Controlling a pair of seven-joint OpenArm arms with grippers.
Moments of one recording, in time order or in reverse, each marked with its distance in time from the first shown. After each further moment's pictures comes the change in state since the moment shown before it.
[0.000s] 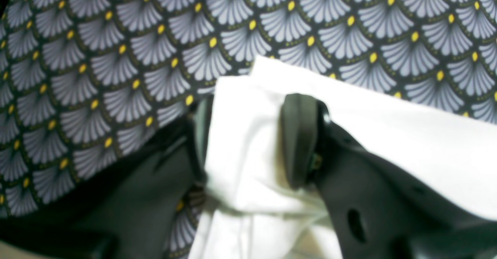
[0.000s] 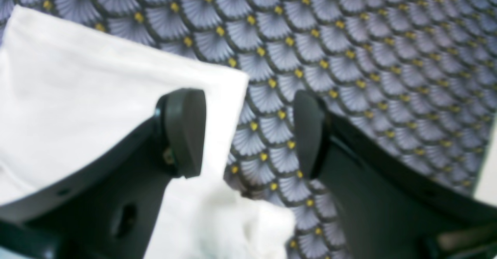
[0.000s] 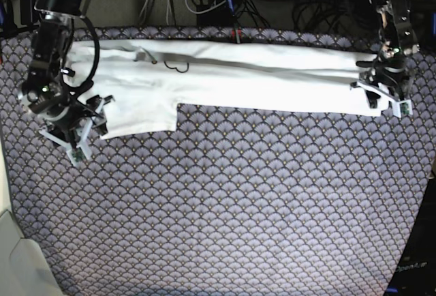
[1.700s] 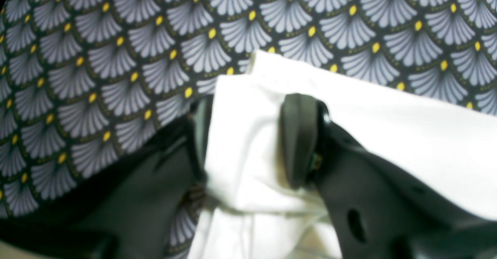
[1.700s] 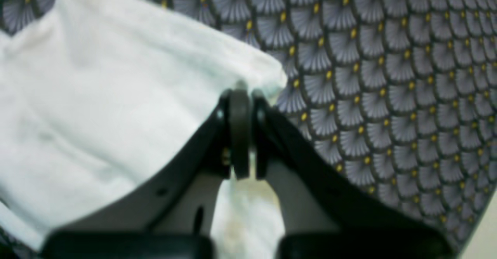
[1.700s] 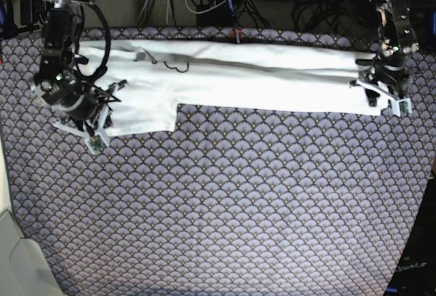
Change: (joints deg) left arm 0.3 0.0 0.1 0.1 0.2 0.0 -0.1; right arm -4.5 -1.2 -5.2 7.6 -0.7 -0.2 -4.7
